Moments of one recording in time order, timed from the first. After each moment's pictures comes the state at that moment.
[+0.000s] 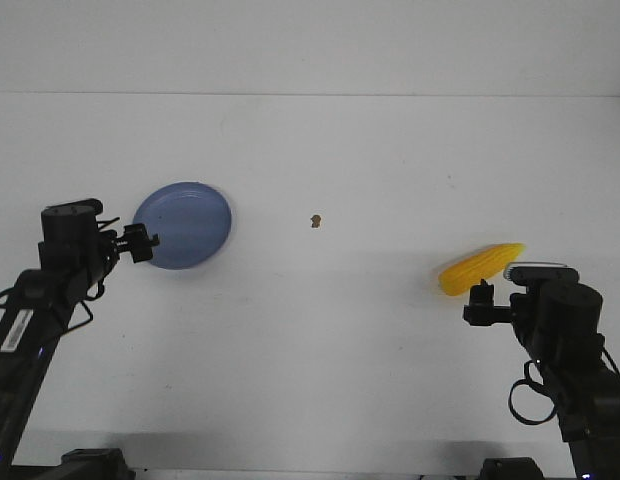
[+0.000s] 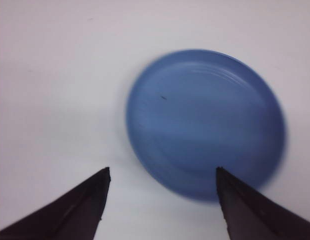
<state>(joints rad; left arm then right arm) 0.03 1.26 1.09 -0.44 -0.05 -0.18 0.03 0.81 0.88 -0.69 0.05 0.06</state>
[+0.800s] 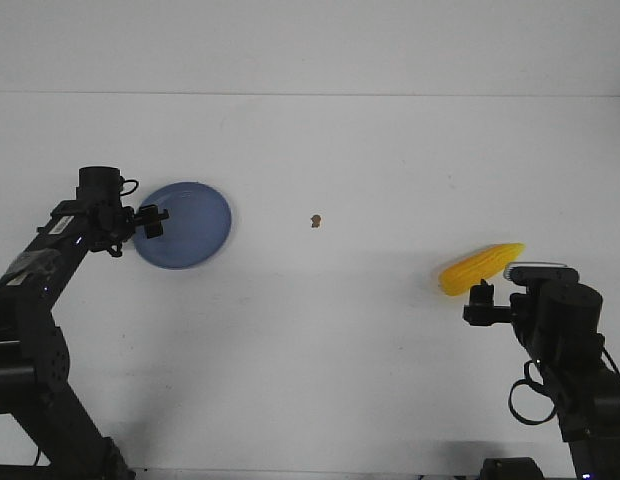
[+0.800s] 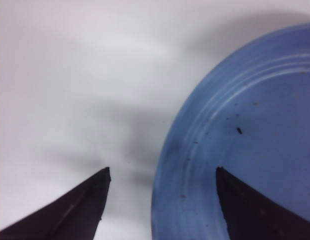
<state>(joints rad) 0.10 1.87 1.38 -0.45 -0.03 -0.18 0.03 0.81 0.88 -0.69 0.05 0.06</state>
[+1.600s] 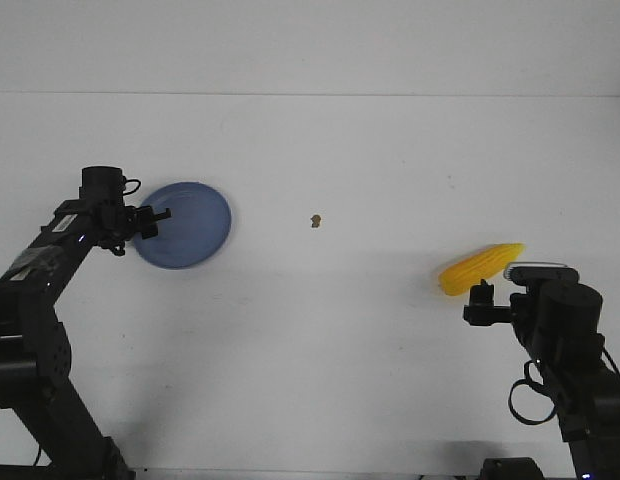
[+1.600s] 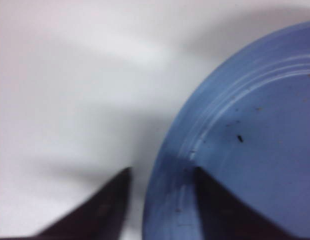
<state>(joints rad) 0.10 1.90 1.39 -0.43 -0.02 -0.19 0.03 0.81 0.88 -0.69 0.05 0.06</state>
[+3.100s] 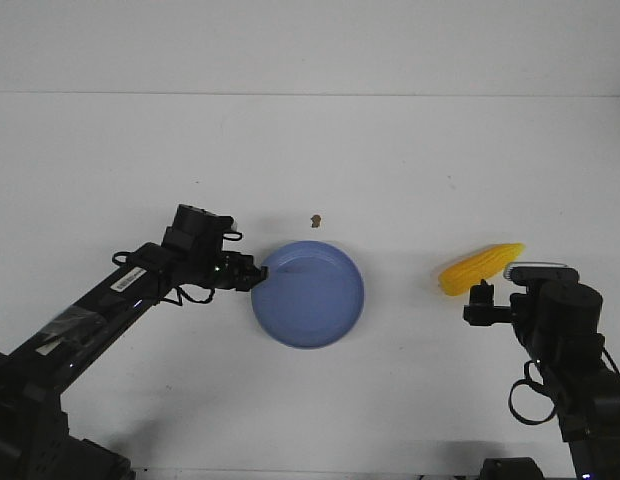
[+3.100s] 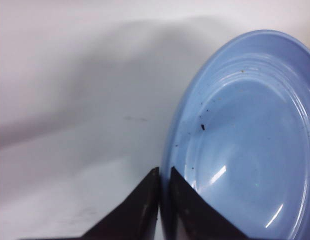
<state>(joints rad) -0.36 1.60 1.11 -0.35 0.48 -0.28 0.03 0.81 0.88 -0.69 0.05 0.06</state>
